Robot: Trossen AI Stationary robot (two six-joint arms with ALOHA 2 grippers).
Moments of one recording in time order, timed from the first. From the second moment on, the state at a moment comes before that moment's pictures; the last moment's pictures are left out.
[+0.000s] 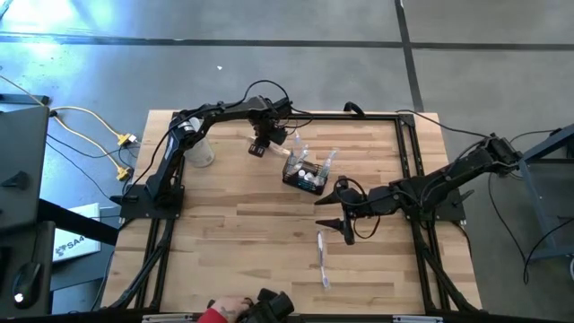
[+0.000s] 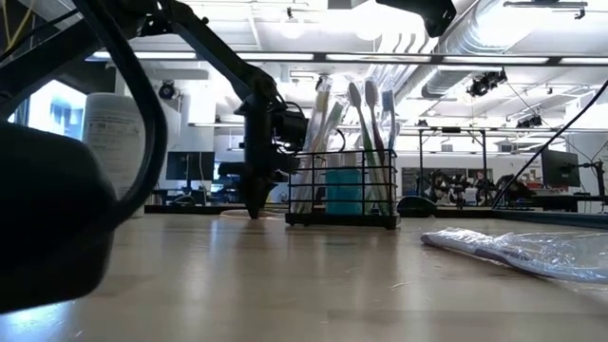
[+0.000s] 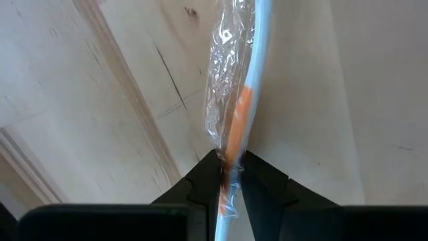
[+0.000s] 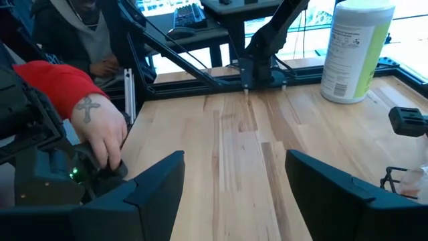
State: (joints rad) left arm 0.59 2.27 1.67 -0.98 0.04 0.96; right arm 0.37 1.20 0.77 0.17 0.29 0.24
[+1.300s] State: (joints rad) left arm 0.55 2.09 1.77 -1.28 -0.07 0.70; right arm 0.37 1.20 0.77 0.17 0.28 0.20
